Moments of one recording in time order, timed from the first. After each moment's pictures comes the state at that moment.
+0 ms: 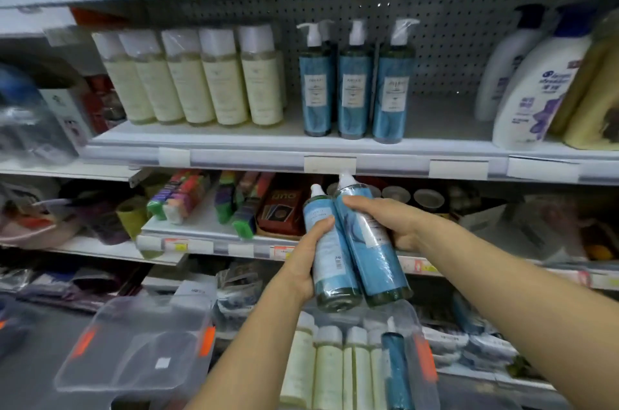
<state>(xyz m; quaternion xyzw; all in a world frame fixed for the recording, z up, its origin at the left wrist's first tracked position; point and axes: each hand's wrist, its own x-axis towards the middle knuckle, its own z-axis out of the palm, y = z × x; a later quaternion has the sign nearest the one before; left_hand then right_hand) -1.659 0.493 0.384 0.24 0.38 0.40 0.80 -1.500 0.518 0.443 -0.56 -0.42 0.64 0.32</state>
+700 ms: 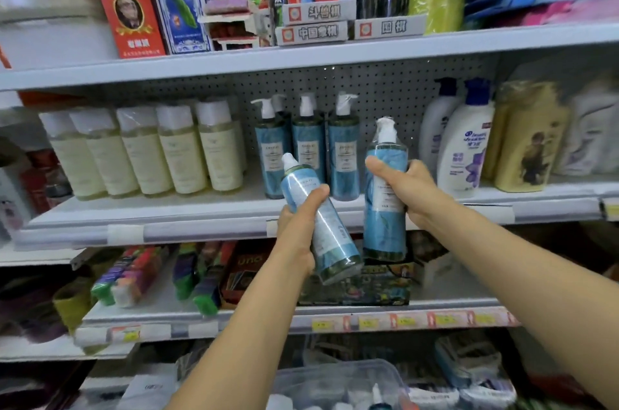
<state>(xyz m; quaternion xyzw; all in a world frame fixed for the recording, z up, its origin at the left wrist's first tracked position) -1.601 0.559 0.498 0.34 0.41 0.52 0.66 -1.419 0.549 0.541 -0.57 -0.43 0.37 0.60</state>
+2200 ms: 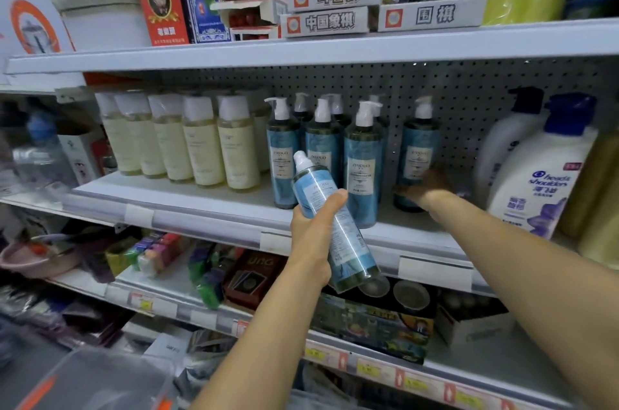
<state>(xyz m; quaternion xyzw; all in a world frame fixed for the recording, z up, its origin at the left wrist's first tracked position) -1.532 0.602 0.502 0.29 0.45 0.62 0.57 -1.331 0.756 0.501 -0.70 -0.53 0.25 0.42</state>
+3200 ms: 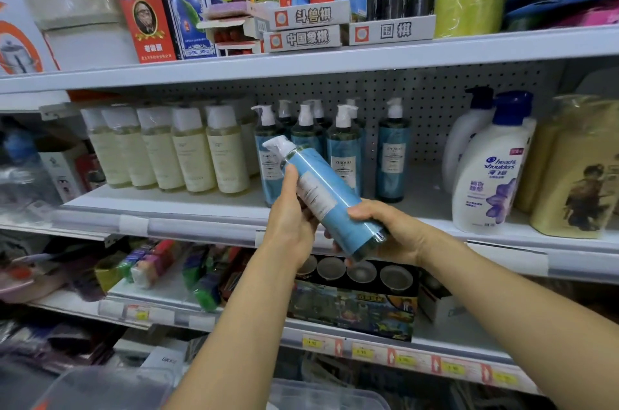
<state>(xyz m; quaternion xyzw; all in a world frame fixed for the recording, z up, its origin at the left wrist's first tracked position) -1.548 0.570 0.545 0.29 0.38 0.63 0.61 -1.387 0.581 0.525 -0.29 -0.54 0.73 0.31</state>
